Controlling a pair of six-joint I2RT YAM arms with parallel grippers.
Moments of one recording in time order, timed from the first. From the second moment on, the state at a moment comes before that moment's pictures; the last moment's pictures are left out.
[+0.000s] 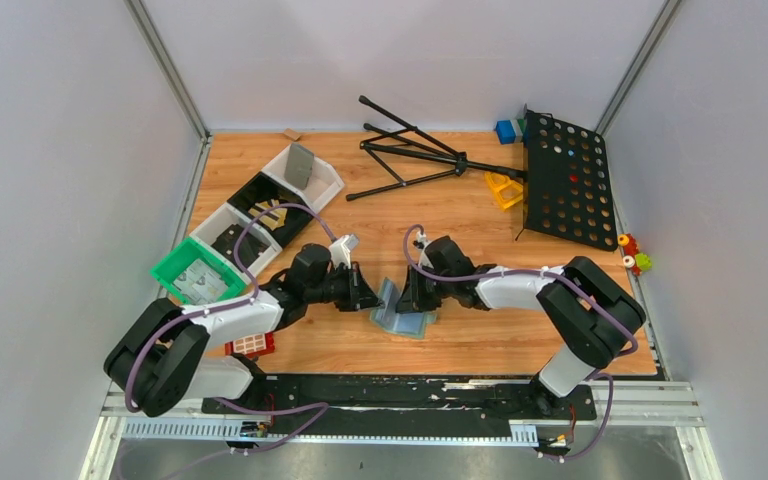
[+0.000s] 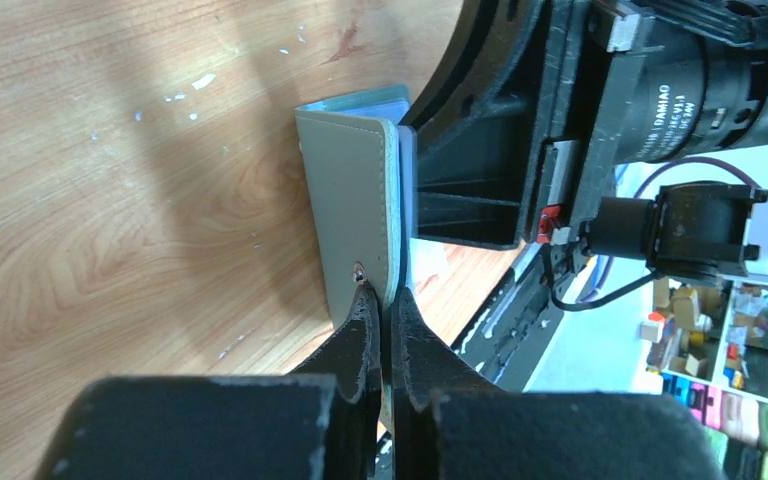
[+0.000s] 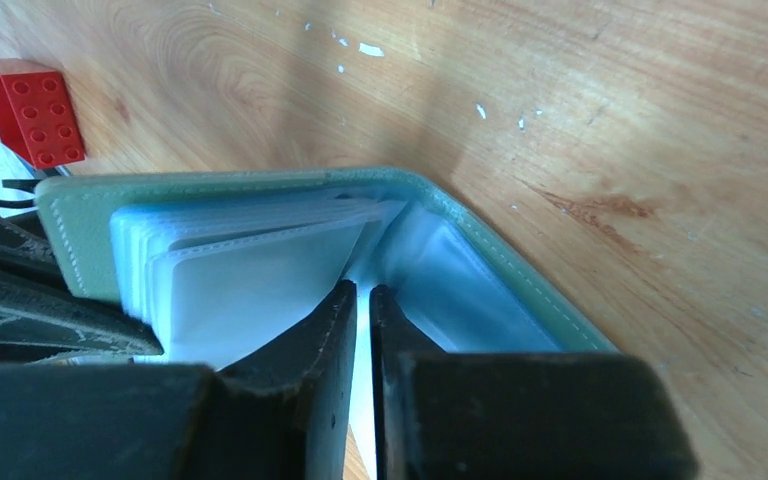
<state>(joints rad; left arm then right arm) -0.65 1.28 0.42 0.30 0.49 -0.76 0.74 1.63 0.67 0.13 -0.38 0.72</state>
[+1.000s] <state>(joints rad) -0.66 1.20 0.57 -0.10 0.32 -0.60 0.75 1.44 0.62 0.07 -0.33 0.70</state>
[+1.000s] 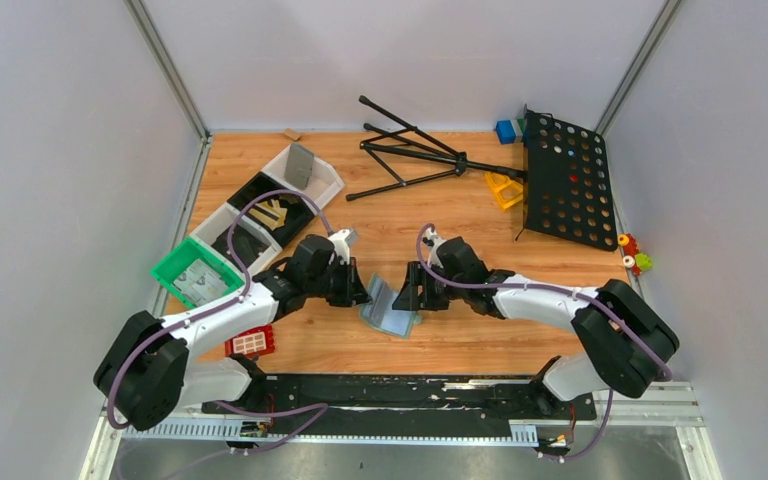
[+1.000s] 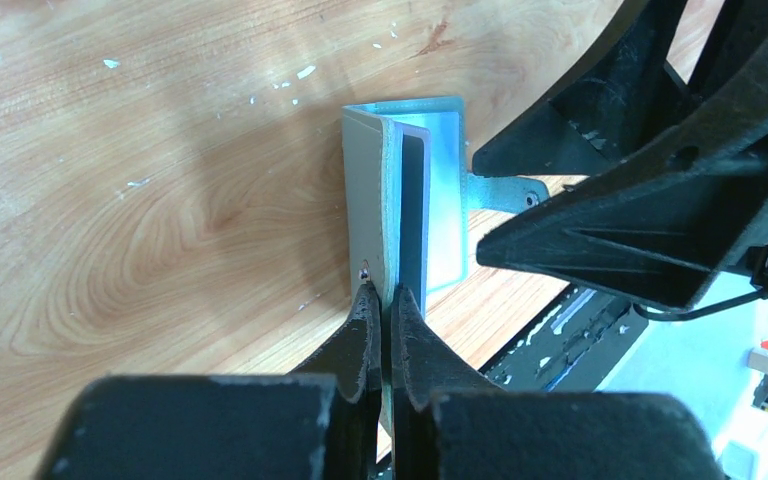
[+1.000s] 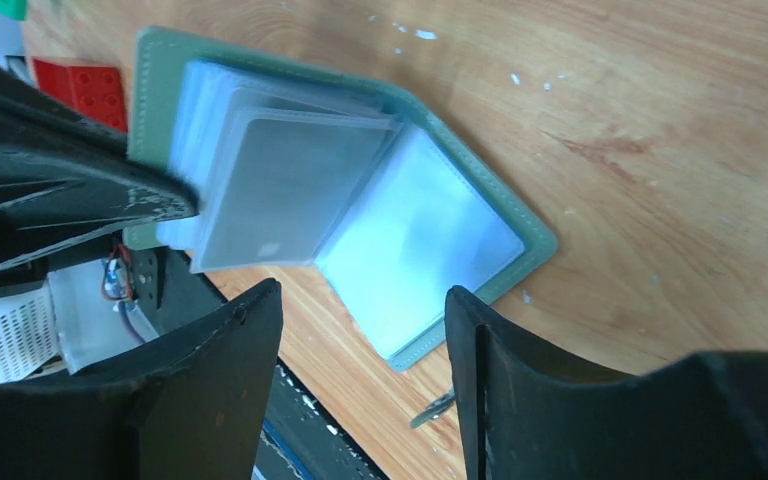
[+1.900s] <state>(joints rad) -0.69 1.12 0.57 -0.17 0.23 -0.60 0.75 1.48 0.57 0.24 -0.42 0.84</state>
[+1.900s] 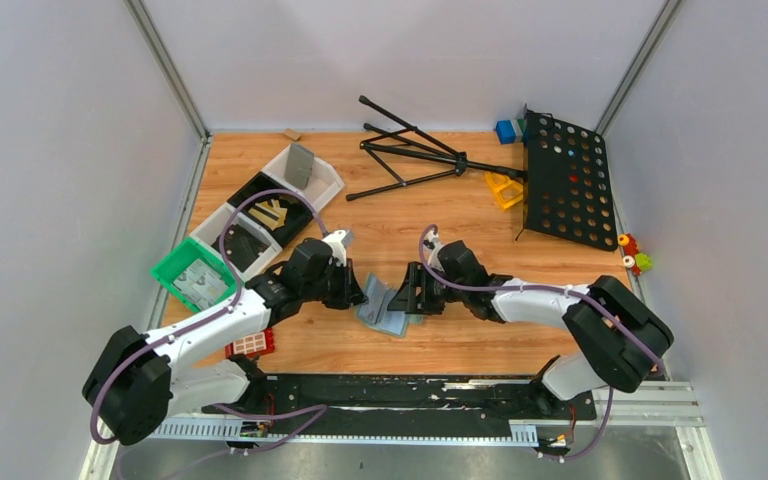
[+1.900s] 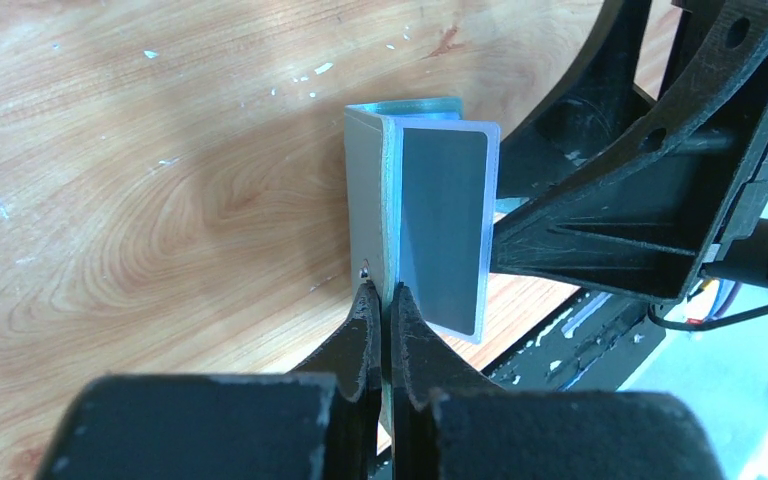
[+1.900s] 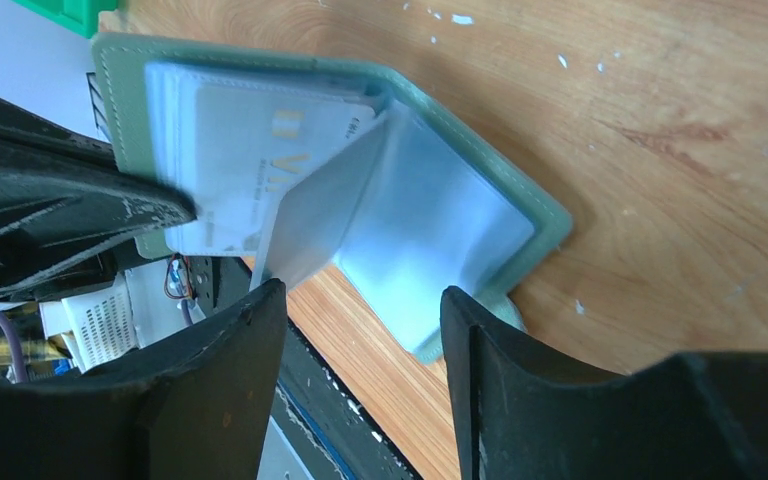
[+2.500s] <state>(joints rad) -0.69 1.12 0.54 -0.18 0.18 -0.60 0.75 1.25 0.56 -0.02 -0.18 0.76</state>
